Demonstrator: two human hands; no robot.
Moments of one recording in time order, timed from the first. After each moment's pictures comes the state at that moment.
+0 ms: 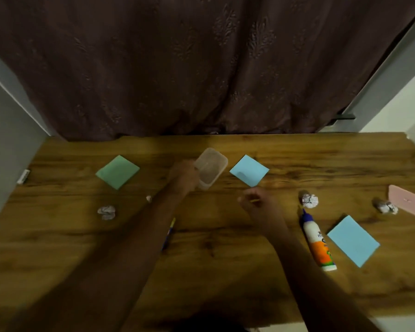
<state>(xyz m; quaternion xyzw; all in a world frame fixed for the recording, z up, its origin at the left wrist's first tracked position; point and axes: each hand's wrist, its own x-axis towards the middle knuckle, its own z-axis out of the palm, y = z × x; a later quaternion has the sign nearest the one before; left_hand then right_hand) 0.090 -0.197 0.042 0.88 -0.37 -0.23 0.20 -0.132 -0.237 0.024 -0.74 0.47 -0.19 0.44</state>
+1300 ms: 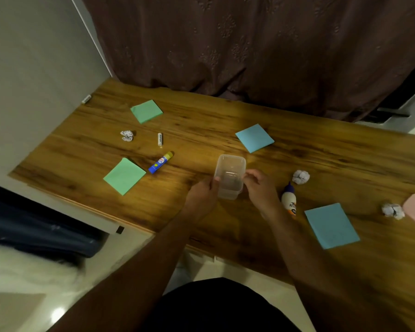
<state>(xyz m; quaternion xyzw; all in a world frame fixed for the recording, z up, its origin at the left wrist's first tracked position) -0.140 -0.122 -0.002 0.86 -0.20 -0.26 0.39 -0.226 -0.260 0.003 -0.76 0.36 -0.08 0.54</state>
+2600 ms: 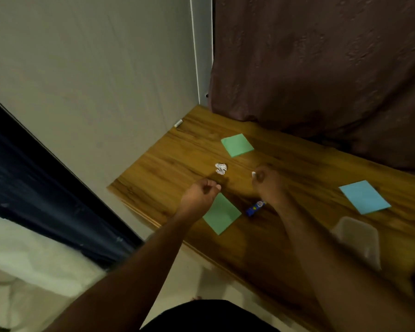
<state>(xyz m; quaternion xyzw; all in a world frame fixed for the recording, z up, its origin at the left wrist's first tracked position) 0.077 0.081 0.023 0.87 -0.09 -0.17 0.45 0.039 -0.129 0.019 -0.93 0.25 -0.04 0.28</state>
